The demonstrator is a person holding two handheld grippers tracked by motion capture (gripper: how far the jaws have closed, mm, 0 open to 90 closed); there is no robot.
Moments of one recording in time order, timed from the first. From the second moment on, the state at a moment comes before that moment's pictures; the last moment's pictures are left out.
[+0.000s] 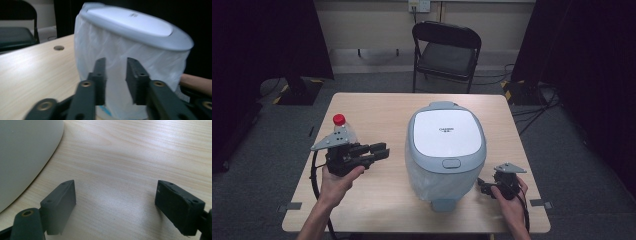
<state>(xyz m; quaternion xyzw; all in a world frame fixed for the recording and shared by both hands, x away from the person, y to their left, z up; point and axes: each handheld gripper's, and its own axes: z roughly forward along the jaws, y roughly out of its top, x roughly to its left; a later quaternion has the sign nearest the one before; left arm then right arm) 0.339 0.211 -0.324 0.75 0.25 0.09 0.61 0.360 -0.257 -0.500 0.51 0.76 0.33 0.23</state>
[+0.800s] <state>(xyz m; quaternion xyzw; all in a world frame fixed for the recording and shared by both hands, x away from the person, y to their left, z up) 0.326 0.071 -0.282 0.80 0.11 0.05 0.58 0.360 -0.257 -0.500 0.51 0.76 0.33 0.23</state>
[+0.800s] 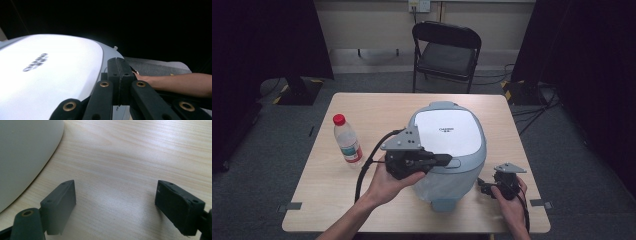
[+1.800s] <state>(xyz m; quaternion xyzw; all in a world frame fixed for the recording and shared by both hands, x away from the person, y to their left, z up) 0.335 0.097 -0.289 0.78 0.13 0.04 0.61 0.361 -0.257 -0.500 0.51 0.76 0.33 0.23</state>
